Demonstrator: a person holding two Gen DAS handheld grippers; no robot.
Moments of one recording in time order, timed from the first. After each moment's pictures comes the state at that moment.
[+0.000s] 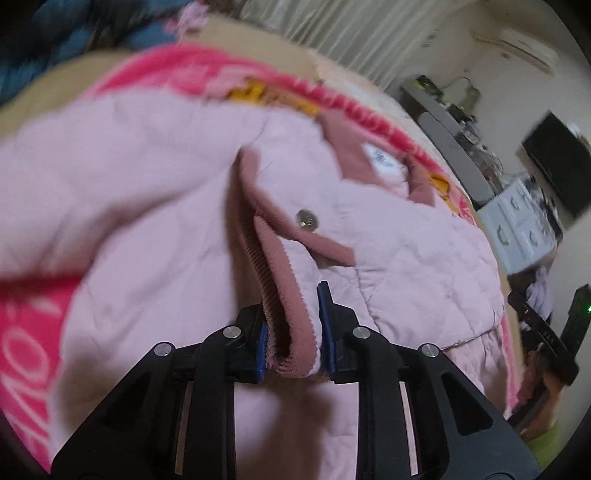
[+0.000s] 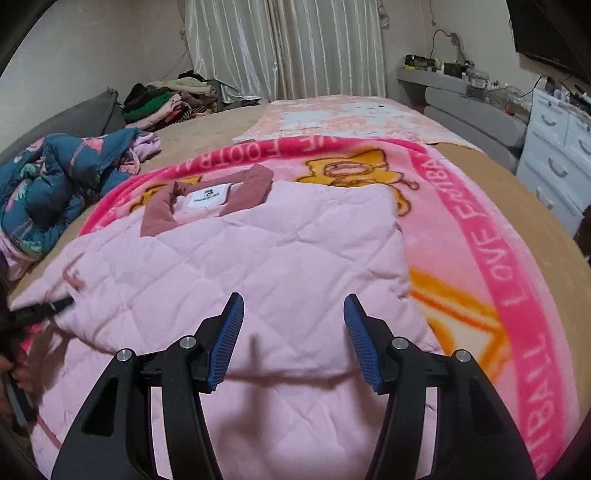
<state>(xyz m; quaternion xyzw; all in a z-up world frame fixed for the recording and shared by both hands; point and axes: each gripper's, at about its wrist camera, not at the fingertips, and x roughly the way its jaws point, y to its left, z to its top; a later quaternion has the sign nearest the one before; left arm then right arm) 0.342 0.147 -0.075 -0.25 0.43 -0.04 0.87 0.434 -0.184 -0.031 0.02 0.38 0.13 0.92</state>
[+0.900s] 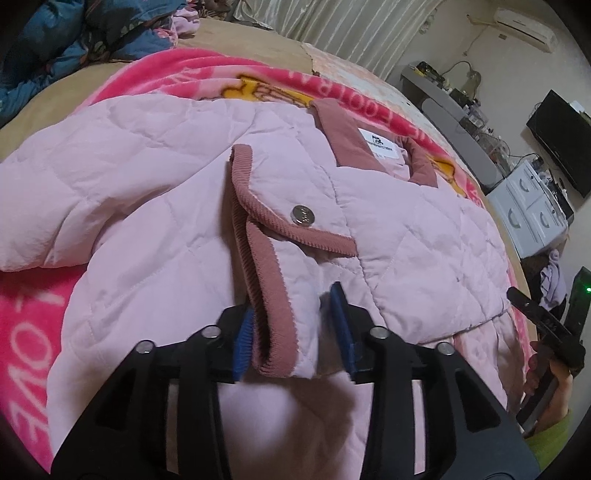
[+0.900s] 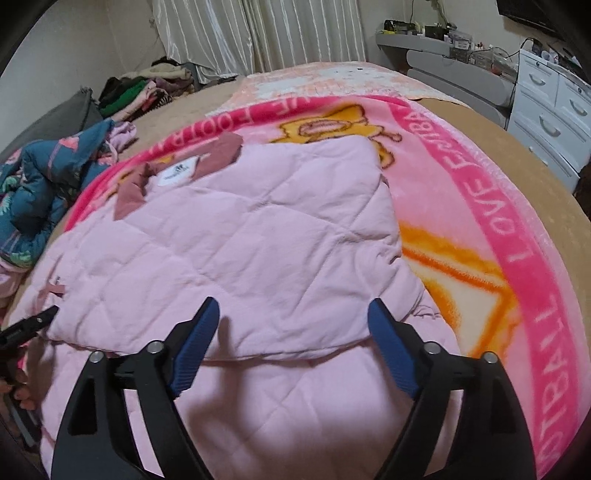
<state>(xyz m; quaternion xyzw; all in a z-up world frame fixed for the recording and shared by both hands) 0.336 0.122 -0.064 -0.20 0.44 -0.03 0.88 0.435 -0.206 -0.049 0.06 0.42 0.10 0.90</state>
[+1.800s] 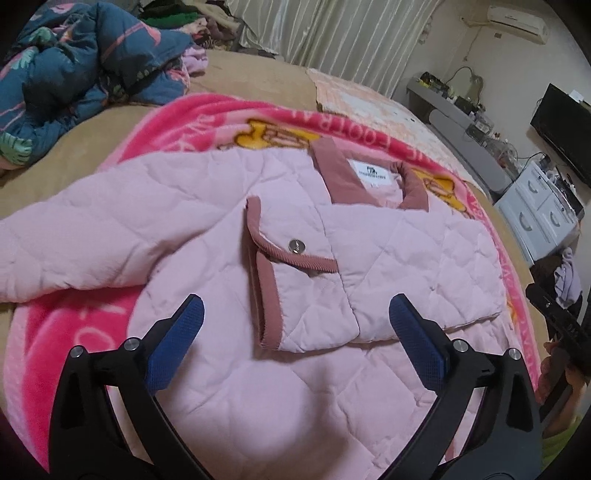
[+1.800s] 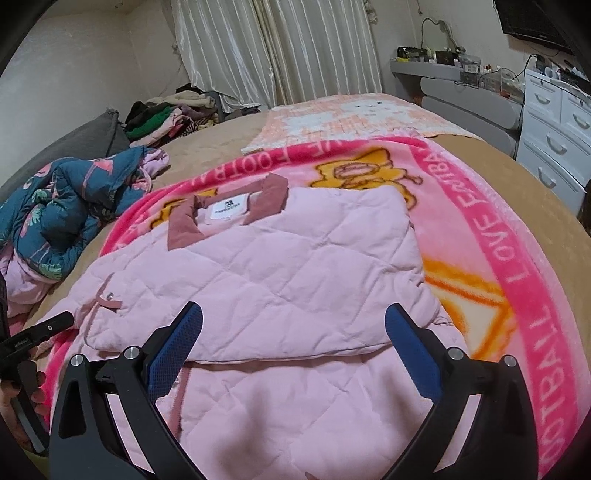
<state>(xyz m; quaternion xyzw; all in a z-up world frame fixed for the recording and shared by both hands) 0.301 0.120 -0.003 -0.16 0.41 0.01 0.90 0.400 -0.174 0.003 0.07 0.36 0.14 0.92</state>
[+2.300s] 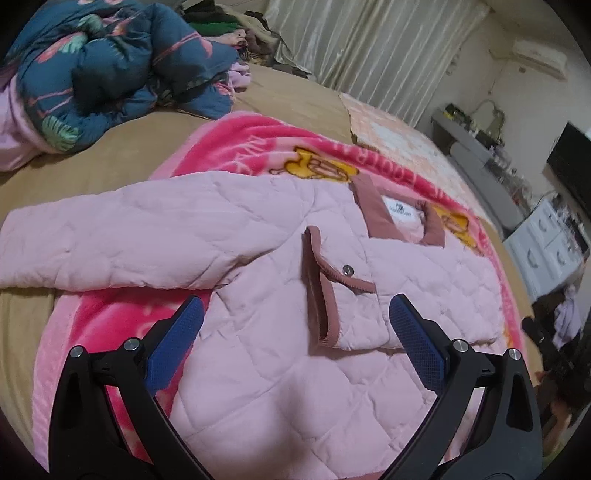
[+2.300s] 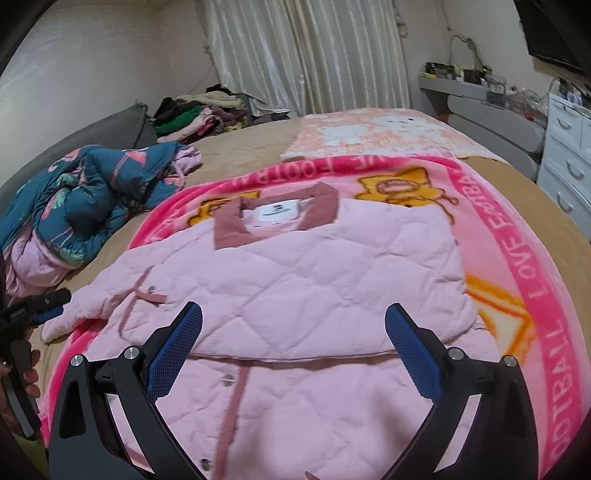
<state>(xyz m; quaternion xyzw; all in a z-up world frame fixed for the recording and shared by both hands) 0.260 0.173 0.027 -0.20 0.37 0.06 0.90 0.372 -0.116 0.025 0.04 0.34 0.19 0.92</state>
